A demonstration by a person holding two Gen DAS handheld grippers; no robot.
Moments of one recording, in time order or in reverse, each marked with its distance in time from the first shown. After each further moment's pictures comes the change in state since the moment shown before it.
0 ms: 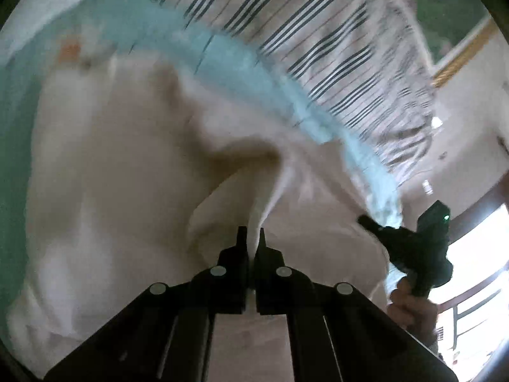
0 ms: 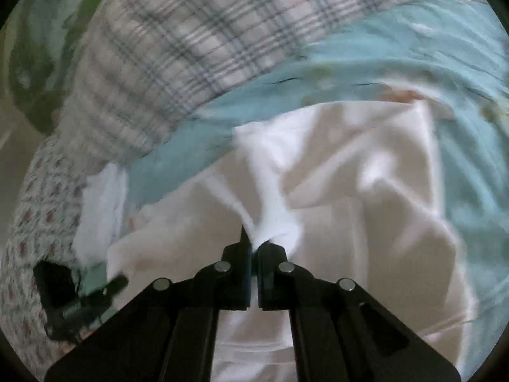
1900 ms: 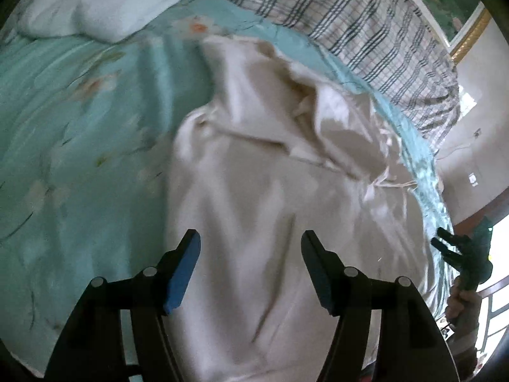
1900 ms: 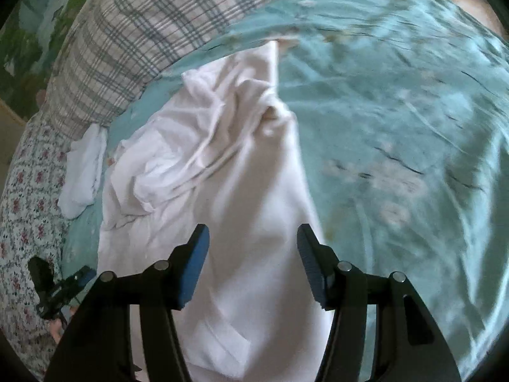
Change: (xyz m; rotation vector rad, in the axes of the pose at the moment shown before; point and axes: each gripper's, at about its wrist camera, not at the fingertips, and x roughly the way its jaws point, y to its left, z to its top) left arm -0.175 0.039 -0.147 0.037 -0.009 0.248; right arm -0.158 -0.042 -0.121 0.028 0.025 -0.163
